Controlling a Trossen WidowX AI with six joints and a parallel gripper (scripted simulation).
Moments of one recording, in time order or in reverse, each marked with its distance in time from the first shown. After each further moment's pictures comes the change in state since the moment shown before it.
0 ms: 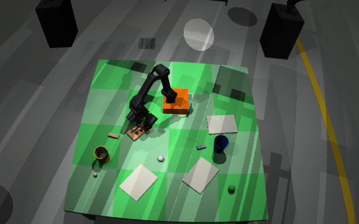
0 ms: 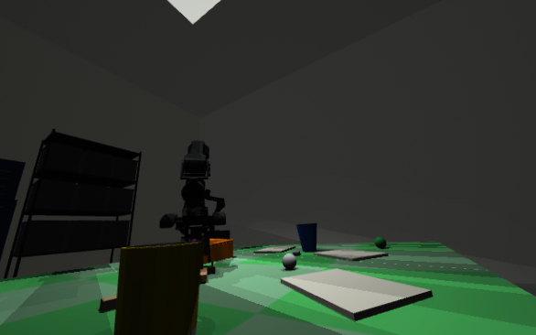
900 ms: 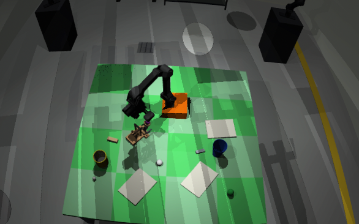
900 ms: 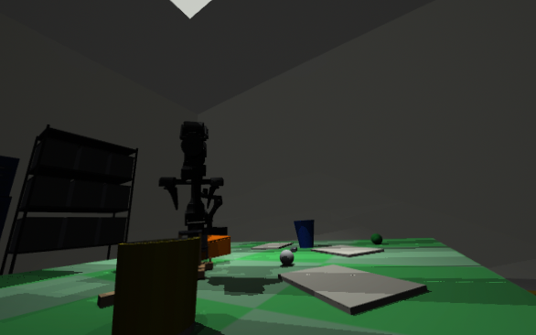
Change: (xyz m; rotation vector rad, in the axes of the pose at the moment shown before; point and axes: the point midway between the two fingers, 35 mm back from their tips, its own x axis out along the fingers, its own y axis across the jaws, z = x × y) arm -0.103 -0.001 -0.017 -0.001 -0.125 0.002
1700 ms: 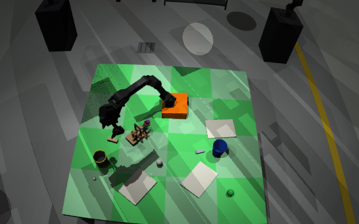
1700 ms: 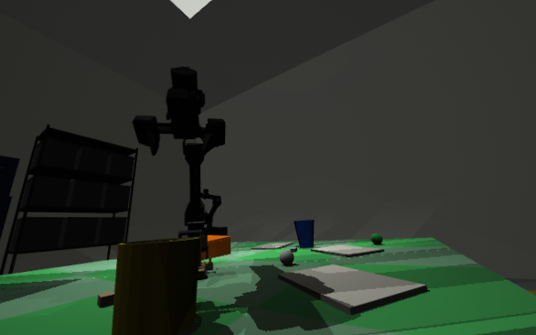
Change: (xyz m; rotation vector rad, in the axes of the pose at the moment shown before) arm -0.136 -0.010 0.228 0.039 -0.790 0.019
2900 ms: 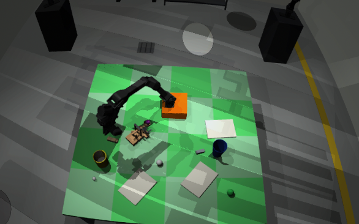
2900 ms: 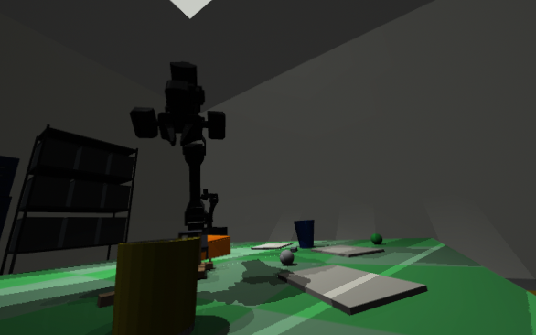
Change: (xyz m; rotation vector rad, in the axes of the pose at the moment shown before) arm 0.000 0.000 0.022 -0.001 -0.066 0.002
